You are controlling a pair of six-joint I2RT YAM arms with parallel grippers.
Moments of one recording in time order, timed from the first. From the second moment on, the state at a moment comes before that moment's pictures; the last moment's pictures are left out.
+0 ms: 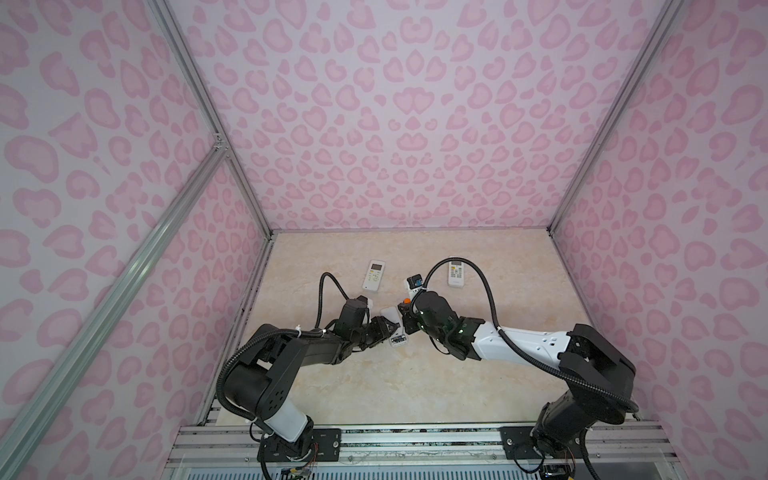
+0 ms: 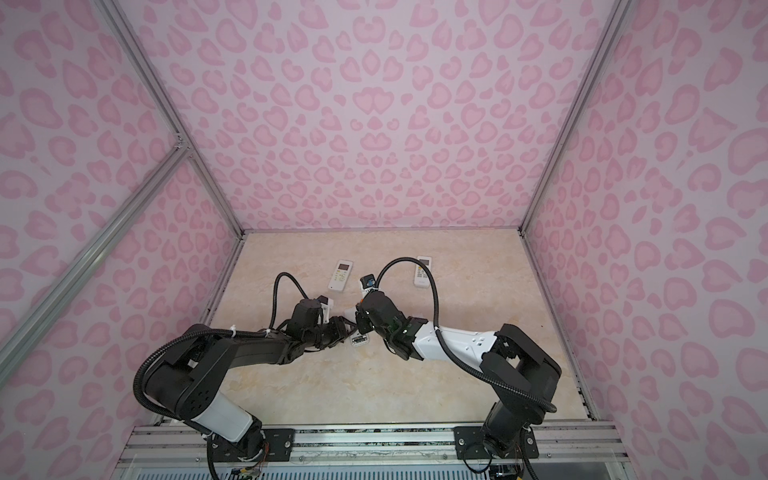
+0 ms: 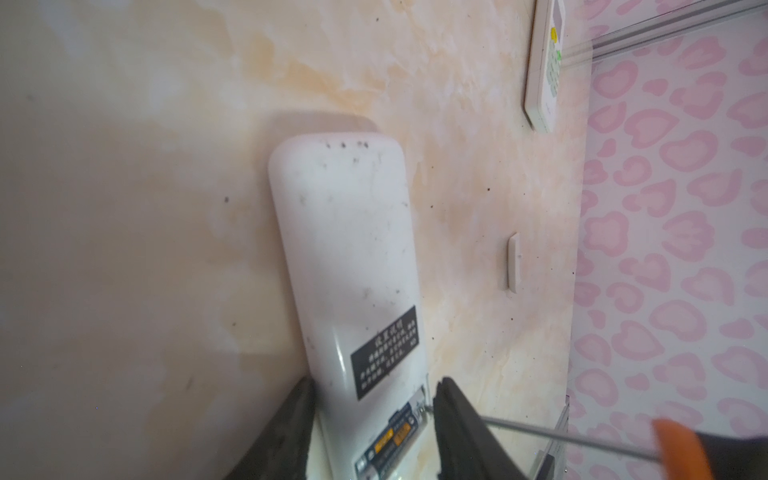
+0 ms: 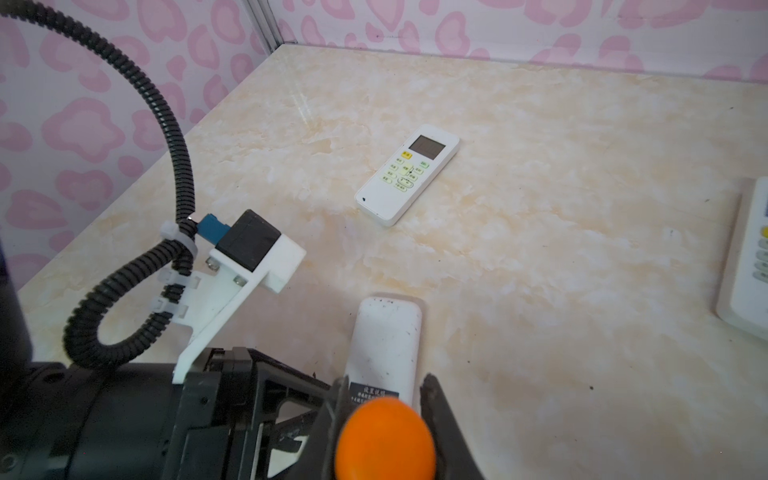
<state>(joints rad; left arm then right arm) -0.49 1.61 0.53 0.33 0.38 -0.90 0.91 1.63 0.94 0.14 0.25 0.38</state>
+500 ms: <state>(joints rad) -0.49 1.61 0.52 0.34 0.38 -0.90 0.91 1.64 0.95 0.14 0.25 0.35</state>
